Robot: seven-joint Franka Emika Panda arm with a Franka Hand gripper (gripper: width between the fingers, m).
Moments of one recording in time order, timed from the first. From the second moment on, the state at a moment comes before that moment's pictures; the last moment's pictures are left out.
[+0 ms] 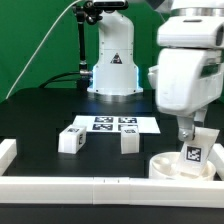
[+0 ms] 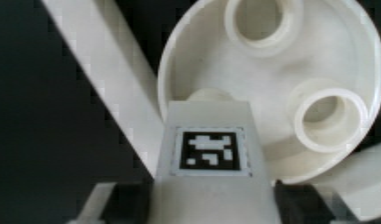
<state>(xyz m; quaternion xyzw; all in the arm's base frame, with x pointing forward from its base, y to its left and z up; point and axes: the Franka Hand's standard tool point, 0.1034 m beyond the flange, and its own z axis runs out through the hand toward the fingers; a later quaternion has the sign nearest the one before) 0.642 0.066 0.087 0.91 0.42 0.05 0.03</state>
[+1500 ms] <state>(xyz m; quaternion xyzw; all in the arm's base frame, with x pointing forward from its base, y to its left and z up) 0.643 0.089 0.084 0.95 -0.27 0.11 -0.08</state>
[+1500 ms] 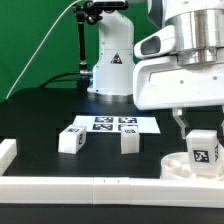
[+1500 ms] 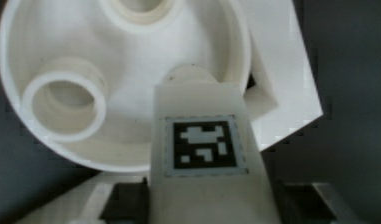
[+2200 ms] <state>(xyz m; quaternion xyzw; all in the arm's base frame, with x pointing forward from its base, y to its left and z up) 0.638 0.100 0.083 0.79 -0.60 0.05 -0.13</state>
